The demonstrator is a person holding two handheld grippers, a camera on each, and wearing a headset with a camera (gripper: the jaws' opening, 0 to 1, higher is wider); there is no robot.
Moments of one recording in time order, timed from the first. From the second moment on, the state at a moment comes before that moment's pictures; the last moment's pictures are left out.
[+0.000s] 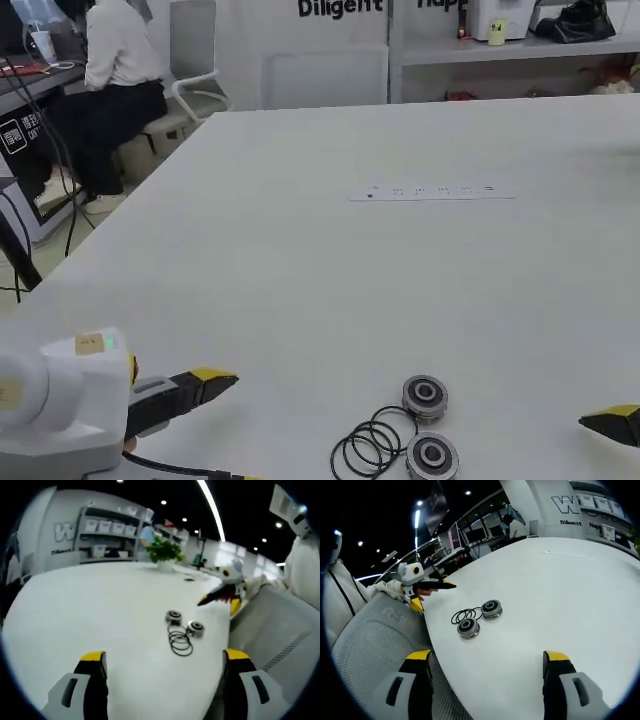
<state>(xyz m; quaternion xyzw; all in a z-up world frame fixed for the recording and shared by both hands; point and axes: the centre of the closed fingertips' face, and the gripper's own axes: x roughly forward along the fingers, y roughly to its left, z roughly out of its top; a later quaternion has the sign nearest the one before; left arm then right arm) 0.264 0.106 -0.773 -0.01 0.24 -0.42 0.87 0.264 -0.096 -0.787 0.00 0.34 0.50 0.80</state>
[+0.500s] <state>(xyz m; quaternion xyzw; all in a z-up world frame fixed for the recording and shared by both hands) 0.265 0.108 -0.772 0.00 0.24 -0.42 0.87 0.261 -0.097 -0.791 -0.01 0.35 0.49 0.80</state>
